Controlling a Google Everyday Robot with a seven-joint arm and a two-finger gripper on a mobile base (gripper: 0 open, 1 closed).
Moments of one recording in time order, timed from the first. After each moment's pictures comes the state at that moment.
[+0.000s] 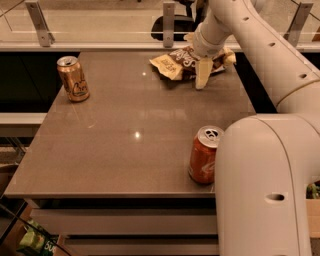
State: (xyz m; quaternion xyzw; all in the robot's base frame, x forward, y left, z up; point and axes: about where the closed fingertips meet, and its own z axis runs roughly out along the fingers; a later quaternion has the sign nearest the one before) arm 0.806 -0.127 0.841 -0.75 0.61 -0.09 0.25
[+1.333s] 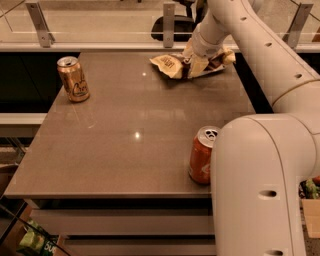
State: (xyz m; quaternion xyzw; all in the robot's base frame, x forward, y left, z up) arm 0.808 -0.123 0.842 -0.75 0.60 -0.08 0.25
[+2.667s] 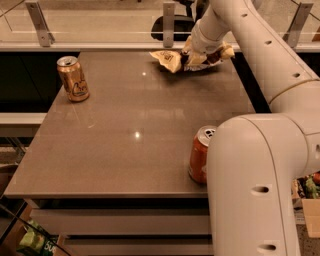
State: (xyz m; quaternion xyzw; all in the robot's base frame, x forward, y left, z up) arm 0.808 -0.117 0.850 -0.75 0.60 -0.07 0.26
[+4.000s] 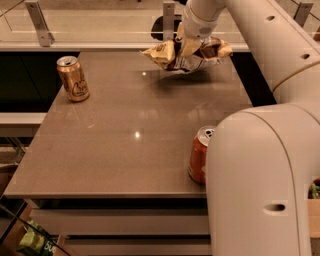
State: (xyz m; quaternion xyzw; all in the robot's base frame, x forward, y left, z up) arm 0.766 -0.083 0.910 -0.78 0.58 -0.08 0.23
